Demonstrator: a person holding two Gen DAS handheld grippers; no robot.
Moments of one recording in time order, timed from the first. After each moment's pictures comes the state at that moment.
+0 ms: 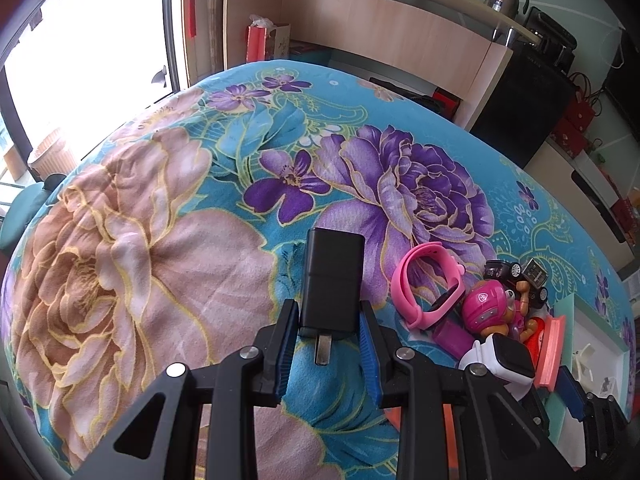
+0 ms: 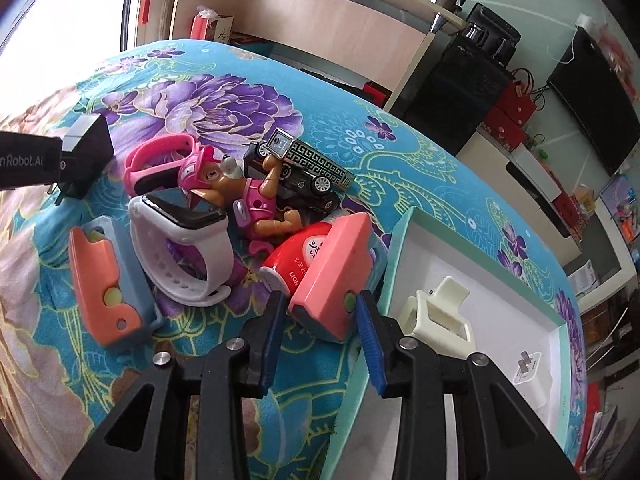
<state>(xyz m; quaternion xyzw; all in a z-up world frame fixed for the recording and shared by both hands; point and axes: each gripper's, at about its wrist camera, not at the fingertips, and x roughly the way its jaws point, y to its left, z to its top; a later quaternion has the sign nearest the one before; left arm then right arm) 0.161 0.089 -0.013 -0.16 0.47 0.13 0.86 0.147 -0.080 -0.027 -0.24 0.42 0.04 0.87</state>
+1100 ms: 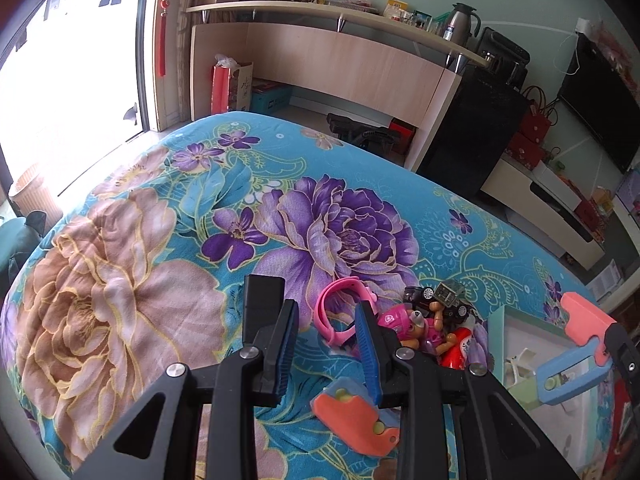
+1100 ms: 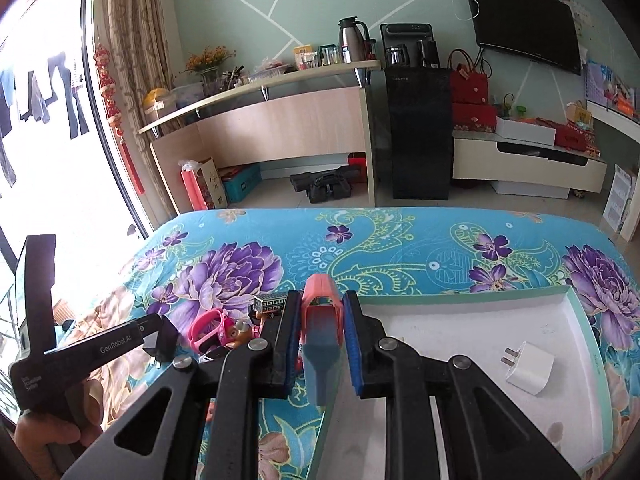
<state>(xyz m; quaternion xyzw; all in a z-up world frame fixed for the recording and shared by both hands) 0.149 0.054 0.044 -0.15 0.40 0.07 0.90 0.112 -0.179 0.096 0.06 0.29 0.09 0.95</state>
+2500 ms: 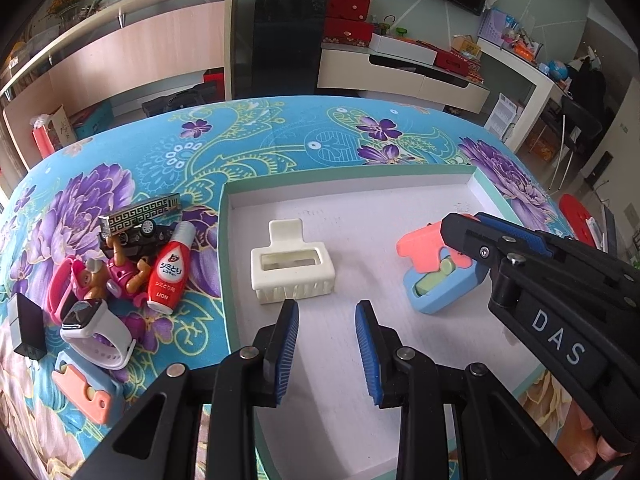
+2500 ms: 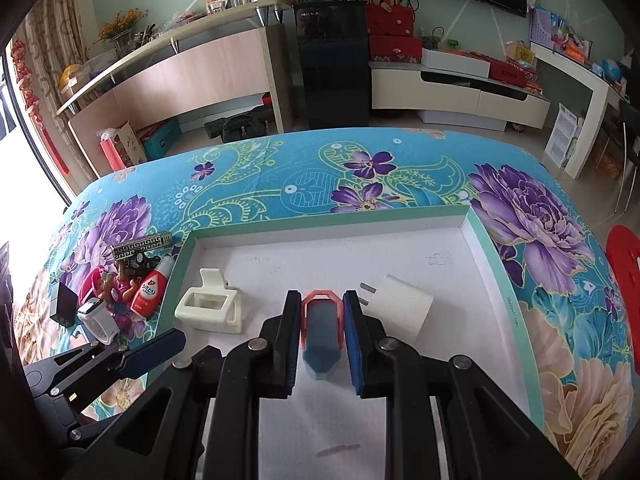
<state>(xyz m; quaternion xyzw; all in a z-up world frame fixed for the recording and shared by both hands) 0.142 -0.167 0.012 0.02 0.48 -0.19 0.86 0.123 -0.283 0.048 0.05 0.43 -0.03 0.90</state>
